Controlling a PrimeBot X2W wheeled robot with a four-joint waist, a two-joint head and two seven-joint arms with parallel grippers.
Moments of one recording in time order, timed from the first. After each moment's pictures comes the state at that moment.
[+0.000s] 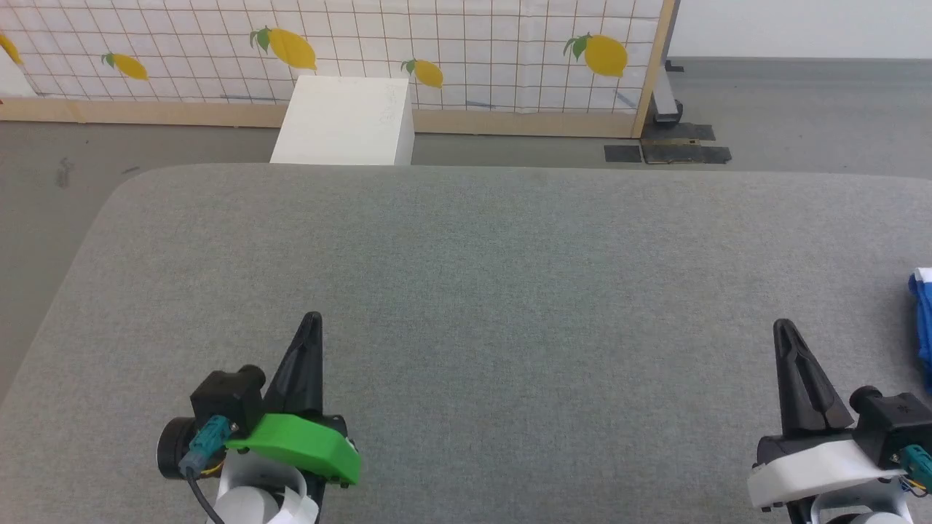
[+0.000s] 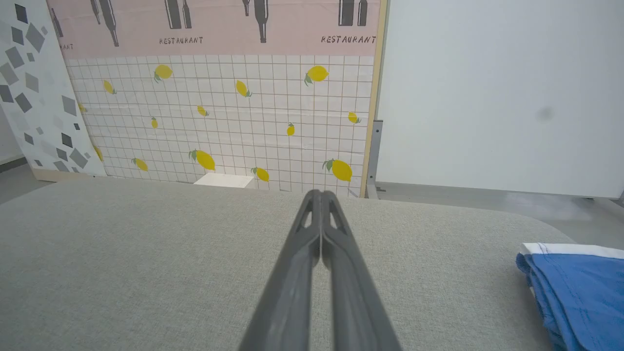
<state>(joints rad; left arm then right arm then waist) -0.06 0.06 -0.09 0.11 -0.22 -0.08 -0.18 0.06 -0.05 -0.10 -0.02 0.04 0.13 -0.18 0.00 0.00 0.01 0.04</state>
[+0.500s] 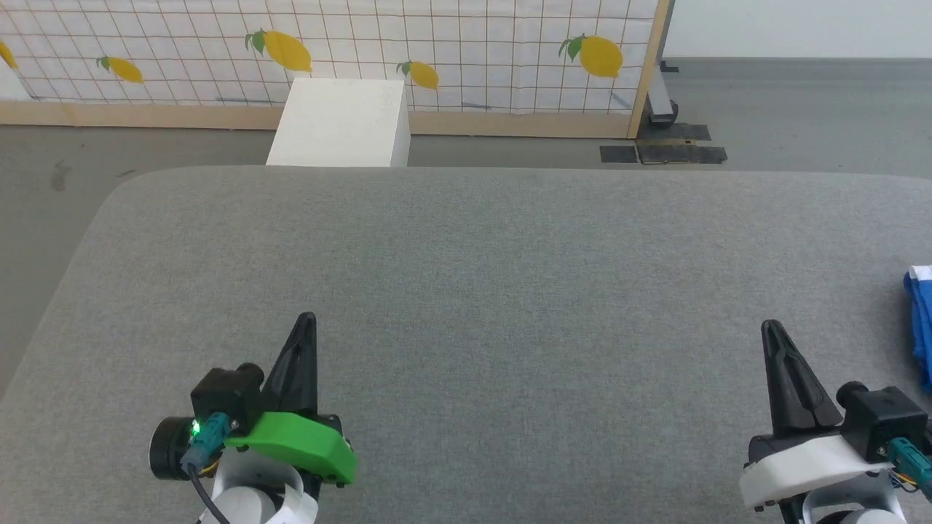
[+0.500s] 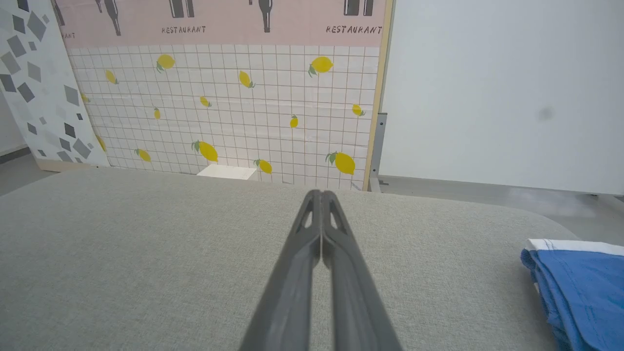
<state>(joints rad) -0.06 0.06 -0.07 0.09 -0.18 -0.07 -0.15 0.06 -0.05 -0.08 -0.01 0.04 0.13 -0.15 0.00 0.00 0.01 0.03</state>
